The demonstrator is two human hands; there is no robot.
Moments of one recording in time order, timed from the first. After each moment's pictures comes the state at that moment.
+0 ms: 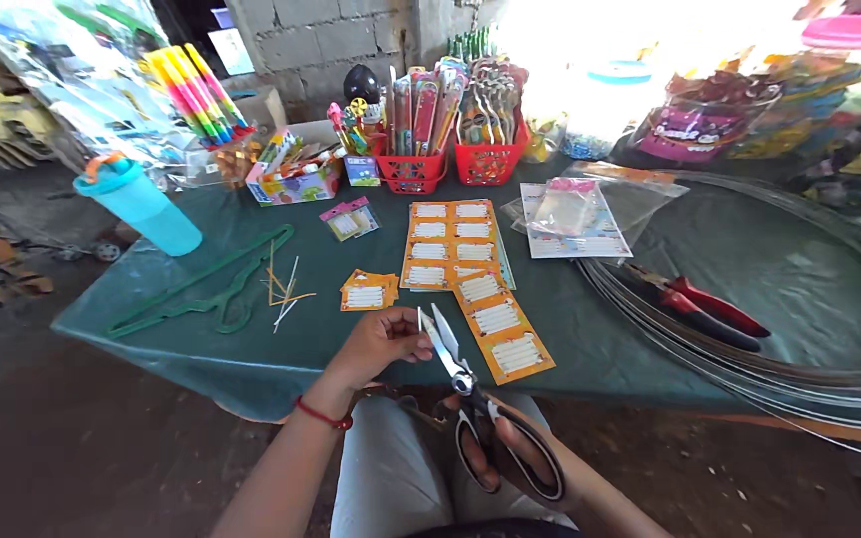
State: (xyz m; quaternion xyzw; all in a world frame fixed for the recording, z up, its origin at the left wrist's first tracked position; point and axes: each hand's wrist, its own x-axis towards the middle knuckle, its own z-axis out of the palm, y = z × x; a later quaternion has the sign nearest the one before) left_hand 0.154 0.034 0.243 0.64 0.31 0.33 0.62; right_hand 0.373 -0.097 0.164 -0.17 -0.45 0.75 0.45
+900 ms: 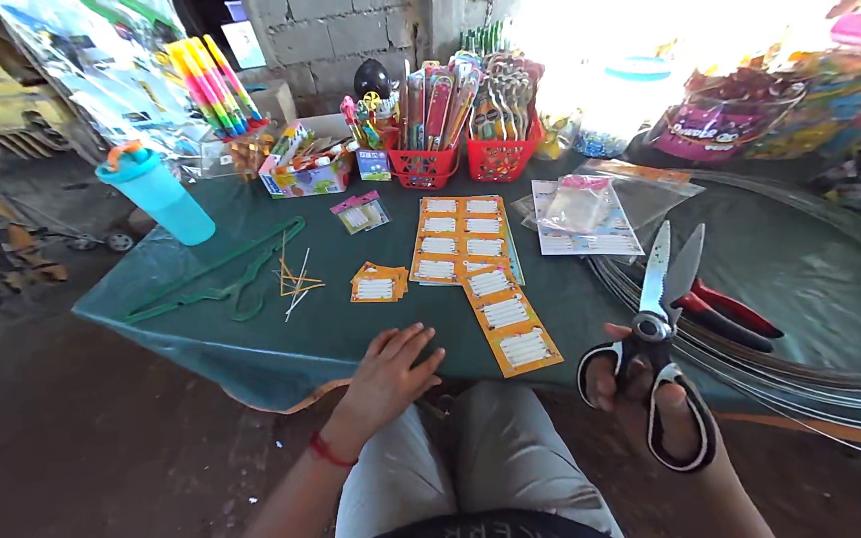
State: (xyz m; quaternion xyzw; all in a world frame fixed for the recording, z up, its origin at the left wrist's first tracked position) left_hand 0.138 0.009 0.170 0.91 0.24 0.29 -0.14; right_hand 0.464 -0.101 0.187 -0.30 -0.56 0.42 0.66
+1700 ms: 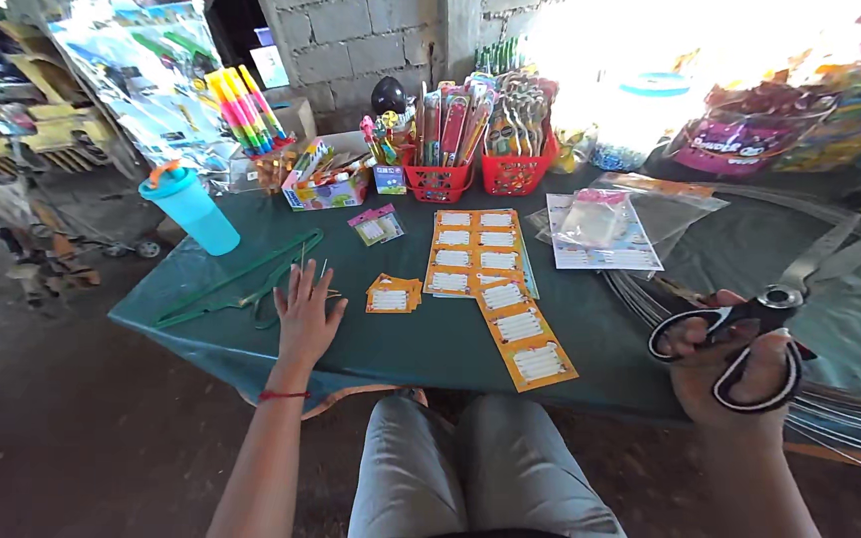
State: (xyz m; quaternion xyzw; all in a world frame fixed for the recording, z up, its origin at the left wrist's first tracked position) left_hand 0.045 0.097 0.212 0.78 0.57 0.24 -0.04; right_hand 0.532 -0.058 0.182 -0.29 -0.43 0.31 0.80
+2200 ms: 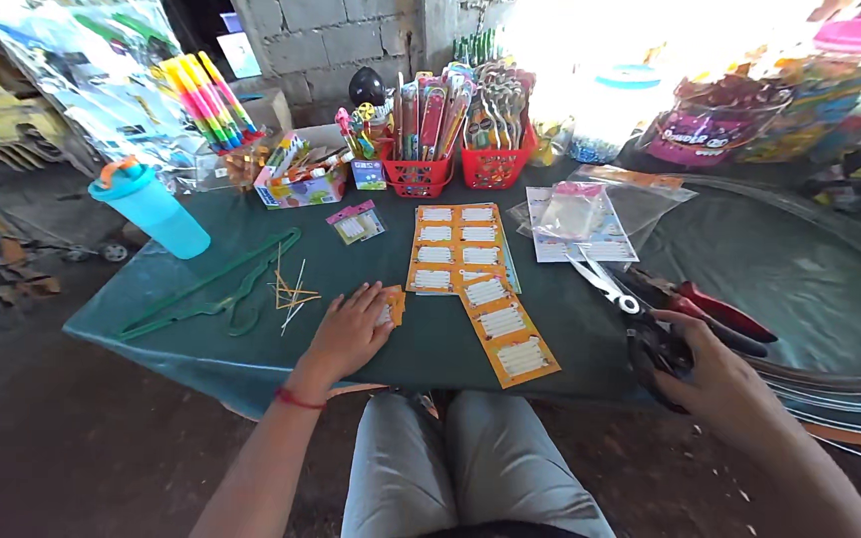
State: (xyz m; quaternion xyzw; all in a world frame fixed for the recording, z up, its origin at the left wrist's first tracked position) left_hand 0.120 0.075 0.237 0.88 0.46 0.01 0.09; right_hand 0.532 -0.106 0.225 -0.74 -0.60 0.09 0.31
